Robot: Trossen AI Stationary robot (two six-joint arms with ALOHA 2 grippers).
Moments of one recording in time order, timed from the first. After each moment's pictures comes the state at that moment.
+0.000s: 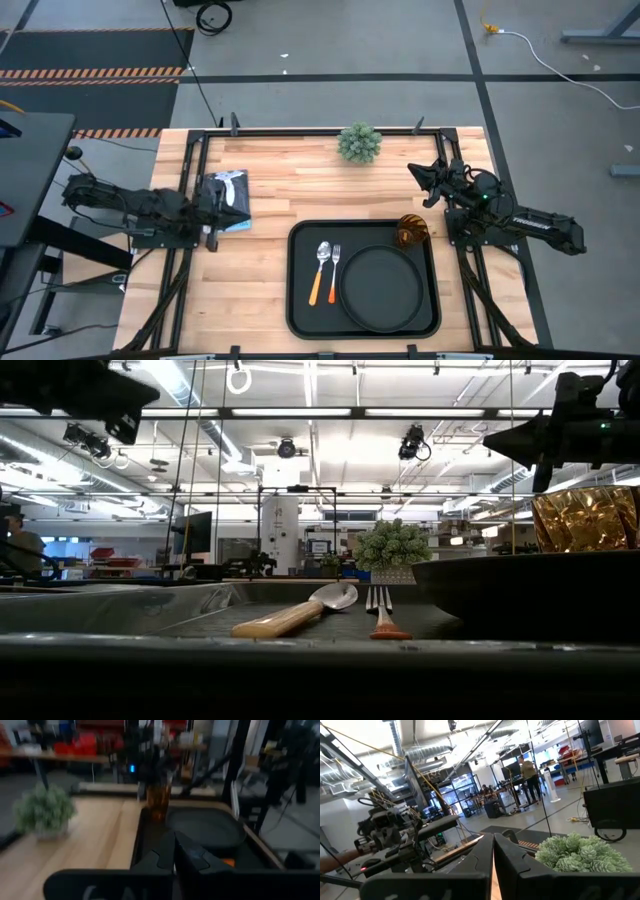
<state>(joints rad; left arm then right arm) -0.27 0.32 0.27 0.01 -0.26 -0.08 -0.35 0.04 0.01 0.27 0.13 0.33</state>
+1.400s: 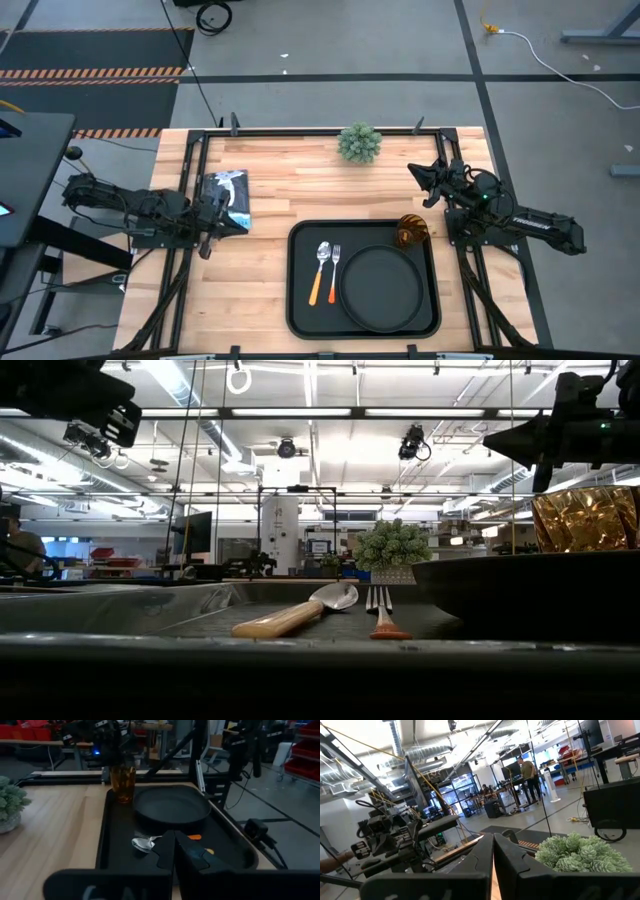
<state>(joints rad) -0.27 0.32 0.27 -0.08 -0.07 -0.07 -0.35 0.04 0.01 0.27 0.13 0.33</state>
